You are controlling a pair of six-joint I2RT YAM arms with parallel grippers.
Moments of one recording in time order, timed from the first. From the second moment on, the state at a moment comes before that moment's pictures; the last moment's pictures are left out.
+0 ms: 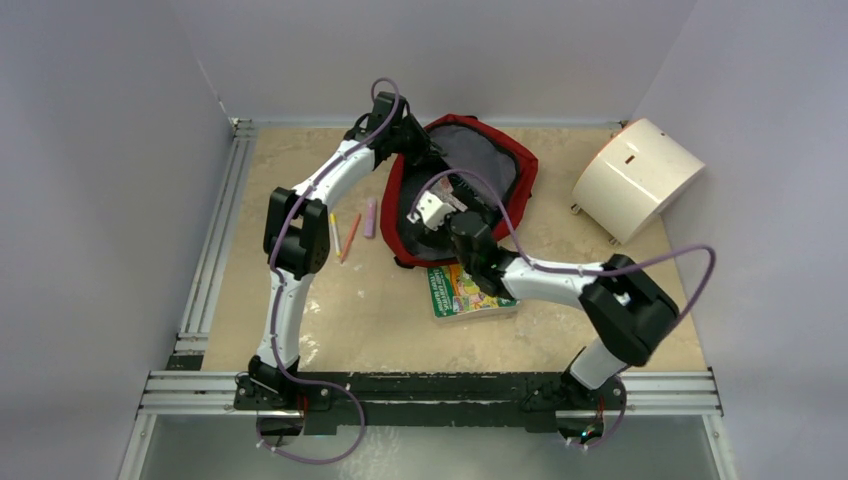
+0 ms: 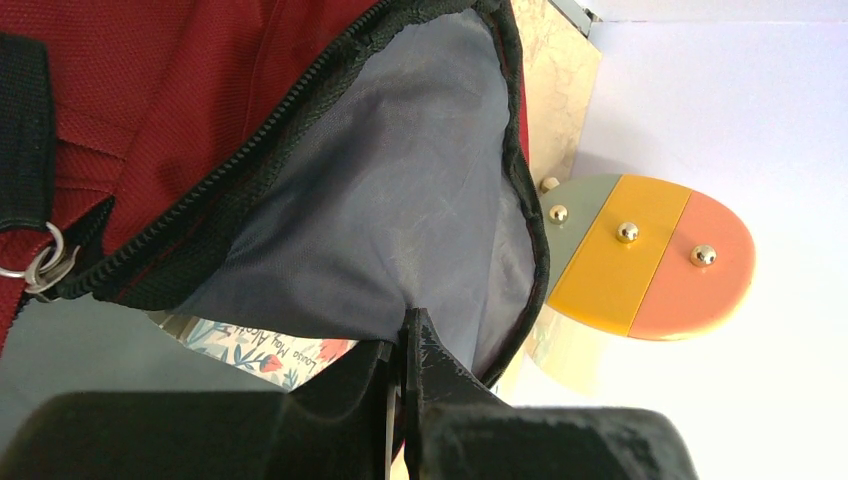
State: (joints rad) left arm -0.41 2.29 2.07 -0.38 0.35 -1.06; right arm 0.80 1.64 0.84 0.50 0.40 -0.57
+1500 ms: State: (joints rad) left arm -0.68 1.44 1.08 -0.39 0.13 -0.69; right arm 0.46 1.13 0.69 -0.38 0.26 0.91
